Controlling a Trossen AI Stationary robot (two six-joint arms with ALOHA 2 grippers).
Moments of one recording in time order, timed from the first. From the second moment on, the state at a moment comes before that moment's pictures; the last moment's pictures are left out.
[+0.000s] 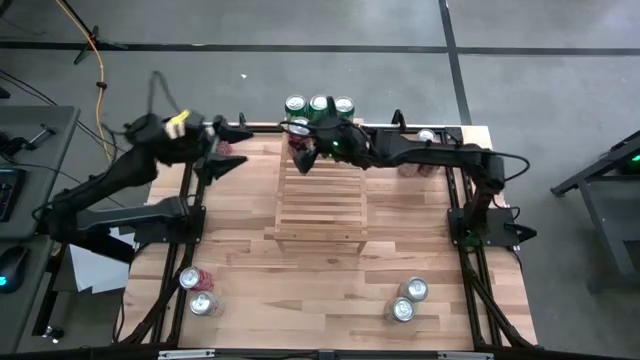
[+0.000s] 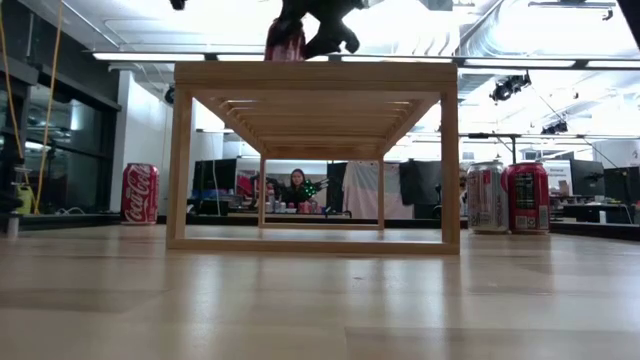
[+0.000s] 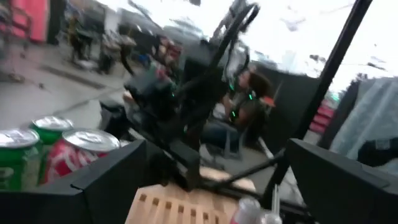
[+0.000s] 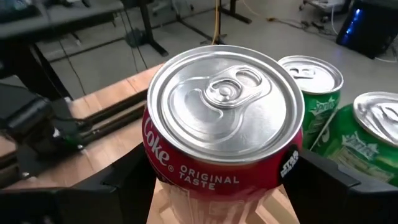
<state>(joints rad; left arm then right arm) 0.51 0.70 0.85 -0.01 0.48 -0.38 -0.15 1.85 1.80 -0.41 0.41 0.25</state>
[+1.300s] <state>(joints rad) 0.68 0.76 0.85 0.16 0.49 -0.40 -0.24 1.96 1.78 -0.32 0.46 0.31</state>
